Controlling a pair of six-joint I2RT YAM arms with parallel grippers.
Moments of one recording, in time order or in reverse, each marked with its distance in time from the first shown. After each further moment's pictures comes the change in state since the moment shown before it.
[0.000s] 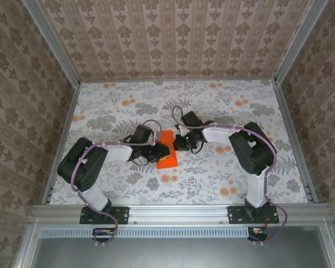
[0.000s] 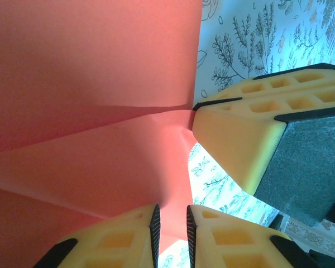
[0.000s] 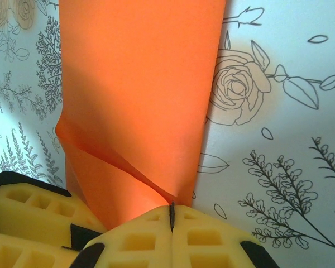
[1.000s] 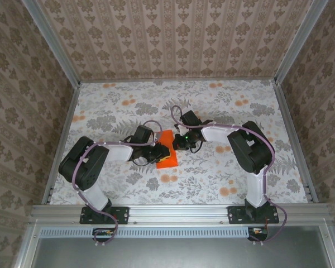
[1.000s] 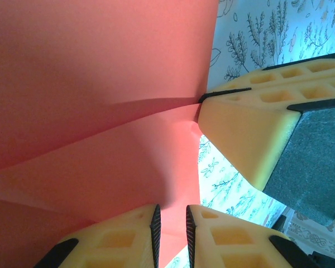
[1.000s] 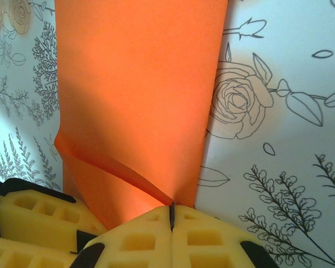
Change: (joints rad) left arm 0.000 0.016 0.000 -0.001 -0.001 0.000; right arm 0.000 0.025 0.026 -0.010 0.000 -0.003
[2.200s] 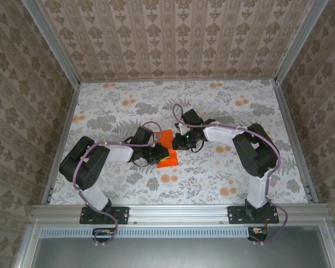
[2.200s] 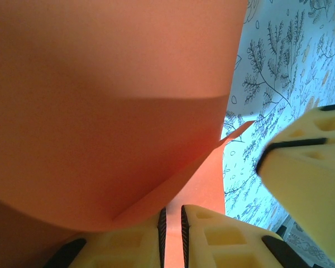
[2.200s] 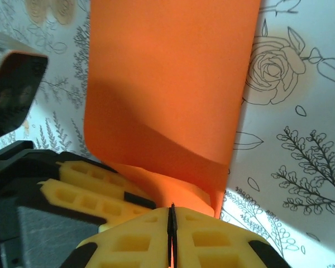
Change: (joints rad) left arm -0.006 0.008 -0.016 0.023 -0.033 -0.047; right arm 0.006 -0.053 -0.006 -0.037 -0.046 0.031
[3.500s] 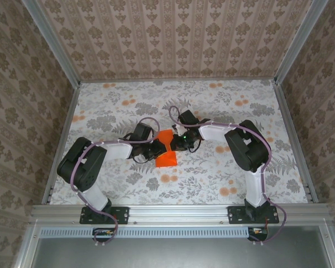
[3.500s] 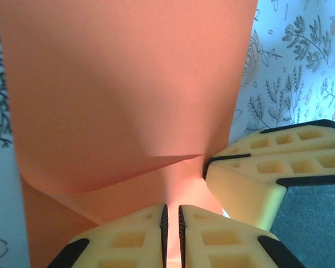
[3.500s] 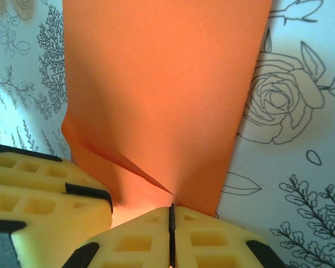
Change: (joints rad) left arm 0.021 -0.025 0.055 -0.096 -0.127 0.032; right arm 0.006 0.095 0.059 -0.010 -0.007 -0.035
